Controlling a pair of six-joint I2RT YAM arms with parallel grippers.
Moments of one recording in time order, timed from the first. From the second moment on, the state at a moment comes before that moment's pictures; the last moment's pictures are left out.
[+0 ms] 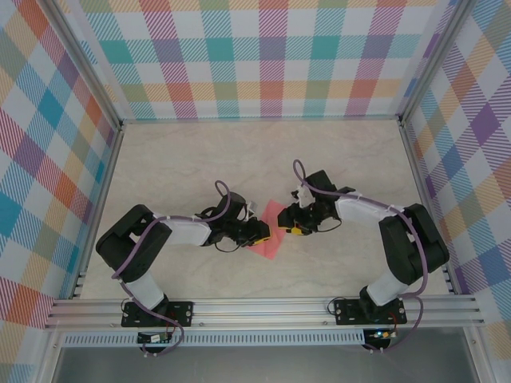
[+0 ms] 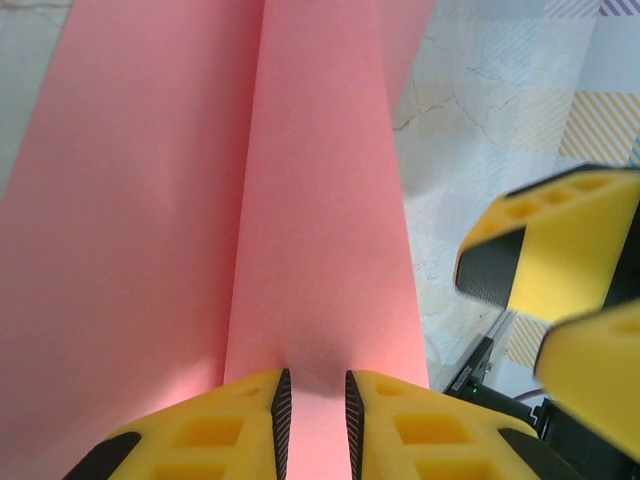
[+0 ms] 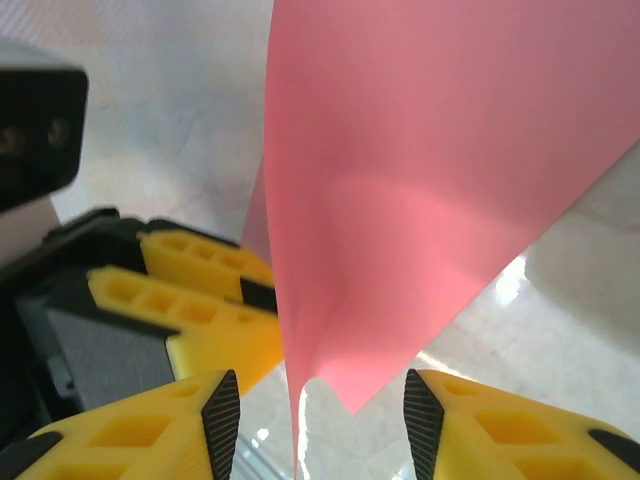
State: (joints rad) left arm -0.71 1.69 0.69 0.20 0.56 -1.05; right arm 0.47 1.59 0.85 -0.44 -0.70 0.58
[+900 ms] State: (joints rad) left arm -0.71 1.69 0.70 0.20 0.53 -1.05; right arm 0.55 1.59 0.78 -0.38 -0.65 0.63
